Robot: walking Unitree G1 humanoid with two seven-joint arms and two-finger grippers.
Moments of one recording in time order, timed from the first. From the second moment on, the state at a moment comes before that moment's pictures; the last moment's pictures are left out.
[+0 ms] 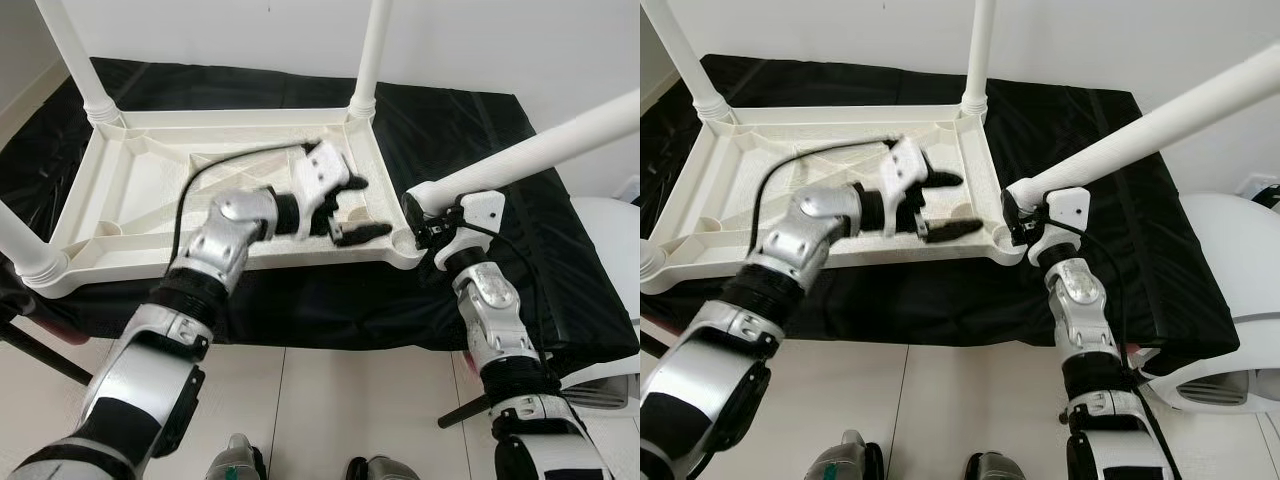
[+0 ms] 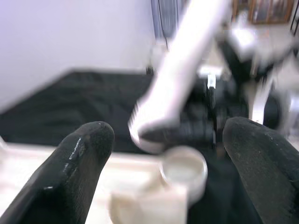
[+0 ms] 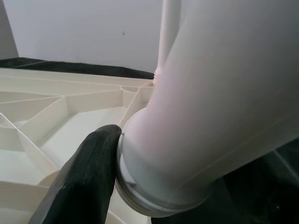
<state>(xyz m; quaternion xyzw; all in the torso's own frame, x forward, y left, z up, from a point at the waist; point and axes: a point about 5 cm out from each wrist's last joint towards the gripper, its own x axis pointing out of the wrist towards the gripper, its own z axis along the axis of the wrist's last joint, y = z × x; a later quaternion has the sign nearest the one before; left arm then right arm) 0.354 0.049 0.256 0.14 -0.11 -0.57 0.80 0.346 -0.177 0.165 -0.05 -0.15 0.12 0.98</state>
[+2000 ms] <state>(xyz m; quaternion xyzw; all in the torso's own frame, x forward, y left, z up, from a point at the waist) 0.356 0.073 0.248 0.09 -0.12 -0.50 0.85 0.357 -0.165 0.169 0.00 -0.17 0.13 0.98</state>
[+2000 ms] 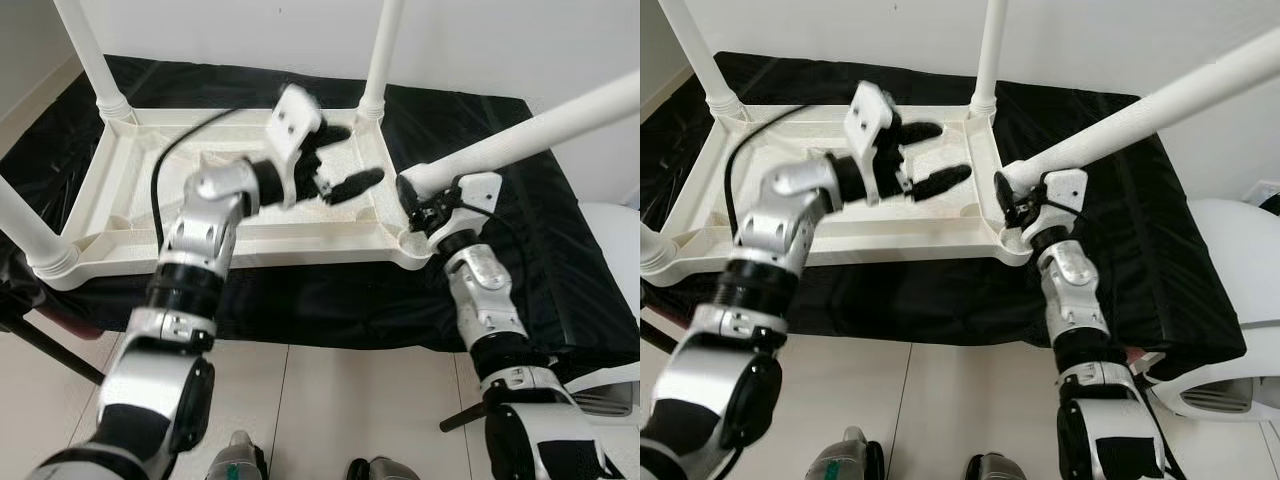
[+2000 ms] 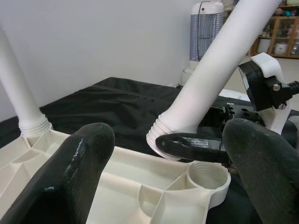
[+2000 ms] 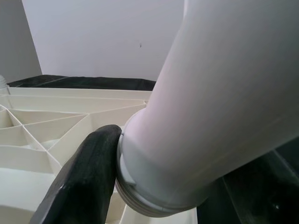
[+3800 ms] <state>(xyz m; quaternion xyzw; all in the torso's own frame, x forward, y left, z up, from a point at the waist) 0.349 0.188 0.166 0.01 -0.07 0.11 0.99 0.351 -0.141 0.158 0.04 -0.20 0.05 0.98</state>
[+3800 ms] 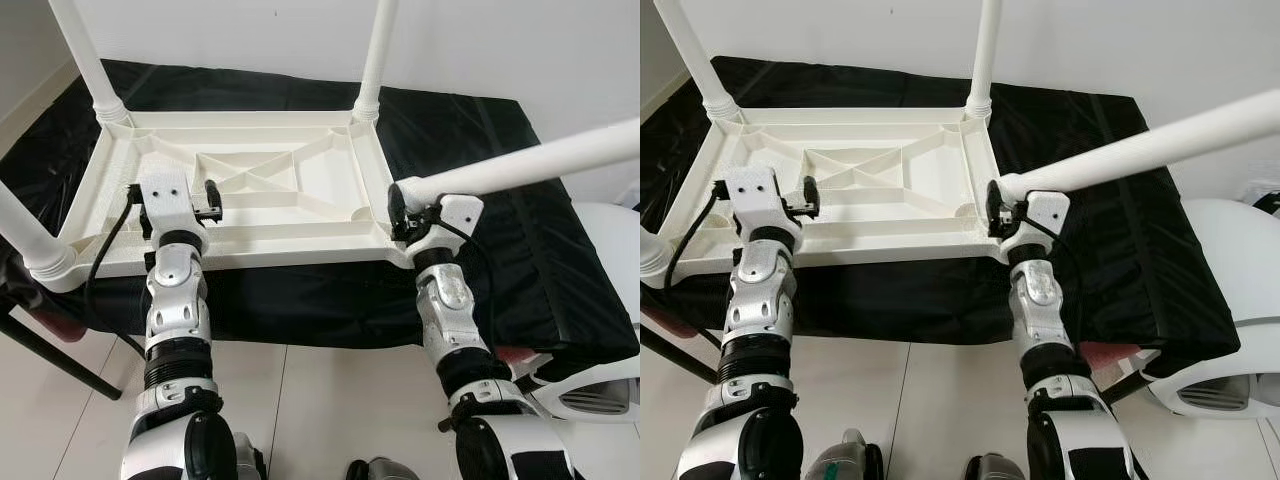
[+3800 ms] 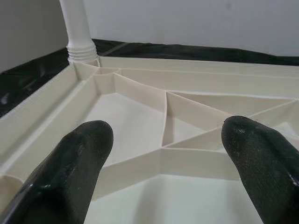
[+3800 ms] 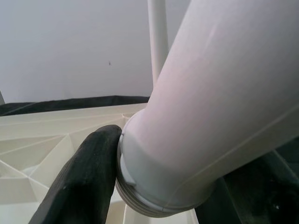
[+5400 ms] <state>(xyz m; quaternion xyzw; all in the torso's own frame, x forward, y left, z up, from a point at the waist) 0.329 0.149 0.165 0.02 -0.12 -0.06 0.99 0.318 -0.144 0.146 0.01 -0.23 0.07 0.97</state>
